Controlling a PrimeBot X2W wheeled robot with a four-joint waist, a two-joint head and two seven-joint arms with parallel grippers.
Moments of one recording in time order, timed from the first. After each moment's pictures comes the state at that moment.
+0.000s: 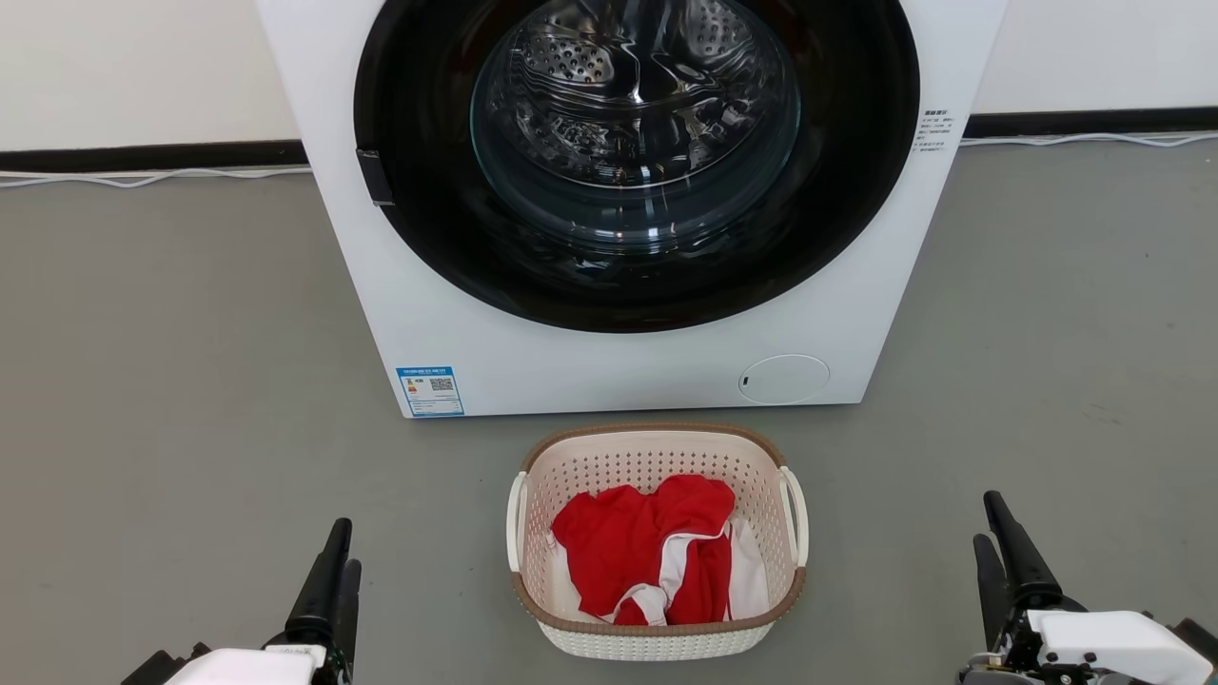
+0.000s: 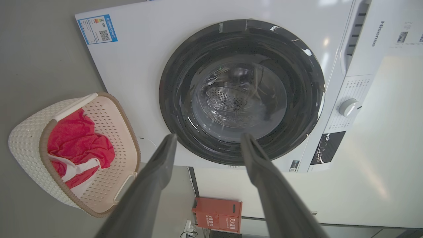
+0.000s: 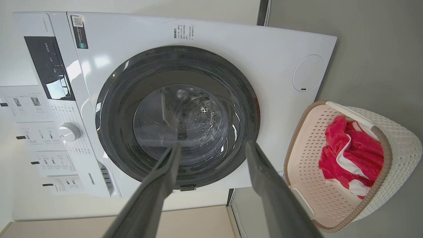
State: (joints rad) left arm 0.00 0.03 0.05 0.32 -1.55 -0.12 0.06; right arm -0.02 -0.03 -0.12 0.30 1.50 0.12 0.06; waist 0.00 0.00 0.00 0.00
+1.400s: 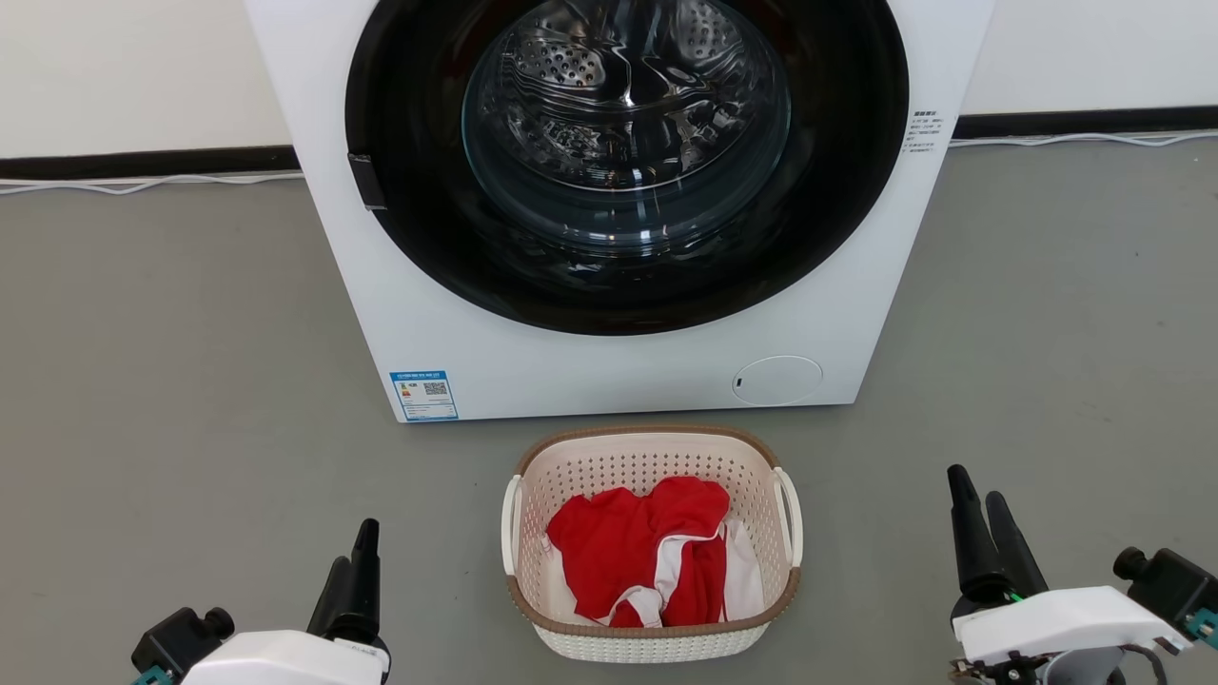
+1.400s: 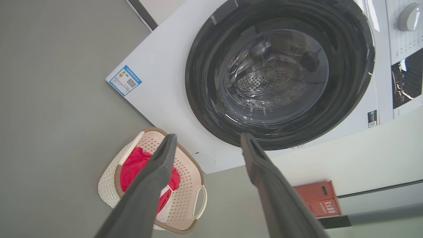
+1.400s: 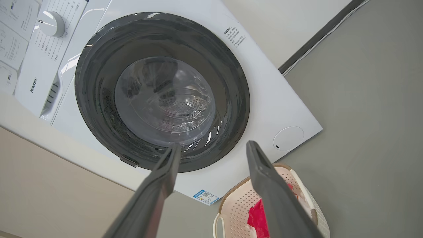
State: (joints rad) left arm 0.00 0.03 0.00 0.29 -1.03 -0.05 -0.06; right arm -0.02 -0.03 -0.07 0.23 0.80 0.12 -0.05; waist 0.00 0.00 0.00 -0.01
